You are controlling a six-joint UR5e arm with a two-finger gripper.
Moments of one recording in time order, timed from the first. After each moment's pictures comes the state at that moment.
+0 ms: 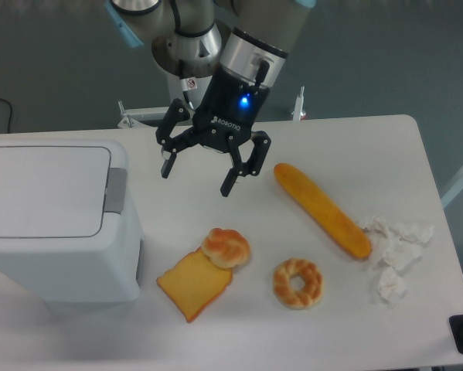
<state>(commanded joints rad) 2.53 -1.65 -1.63 -1.09 0.87 0.34</state>
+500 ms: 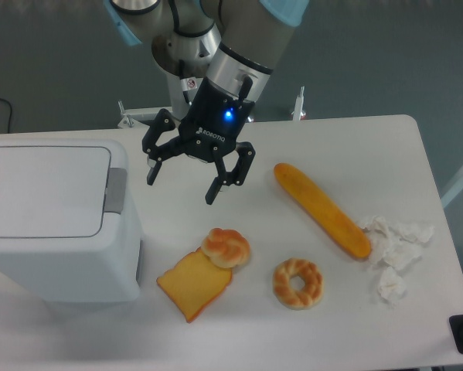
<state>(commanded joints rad) 2.50 -1.66 -1.64 -1.08 0.87 0.34</state>
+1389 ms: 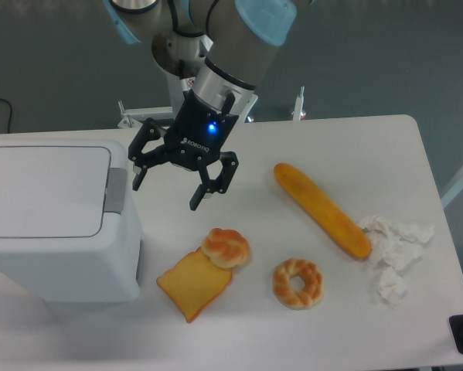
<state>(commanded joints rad) 2.47 -1.67 -1.66 -1.08 0.87 0.34</state>
